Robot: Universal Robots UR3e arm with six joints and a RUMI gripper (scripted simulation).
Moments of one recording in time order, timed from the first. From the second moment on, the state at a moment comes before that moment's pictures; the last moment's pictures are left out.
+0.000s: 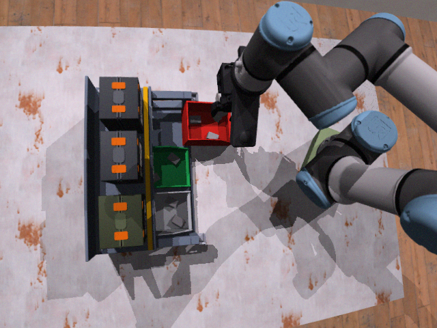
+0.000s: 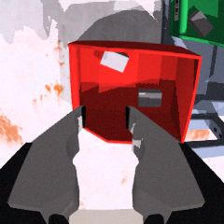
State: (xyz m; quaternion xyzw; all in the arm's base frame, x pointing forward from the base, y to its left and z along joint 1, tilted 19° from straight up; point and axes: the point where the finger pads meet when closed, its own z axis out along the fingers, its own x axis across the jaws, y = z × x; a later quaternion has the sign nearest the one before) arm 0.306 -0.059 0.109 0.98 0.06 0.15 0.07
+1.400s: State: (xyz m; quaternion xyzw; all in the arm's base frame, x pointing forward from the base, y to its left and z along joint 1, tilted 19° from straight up) arm 0.392 -0.050 0.173 0.98 0.06 0.15 0.07
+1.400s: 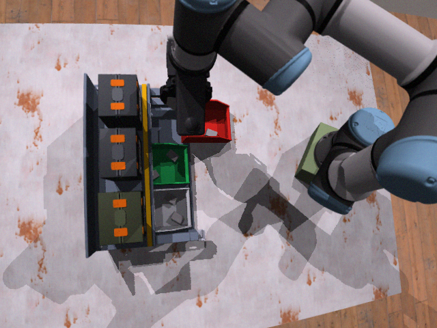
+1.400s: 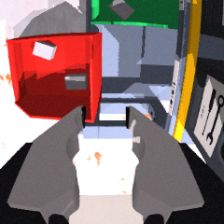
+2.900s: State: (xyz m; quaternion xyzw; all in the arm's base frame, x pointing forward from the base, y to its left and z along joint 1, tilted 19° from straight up) arm 0.382 -0.051 0.166 0.98 0.06 0.15 0.07
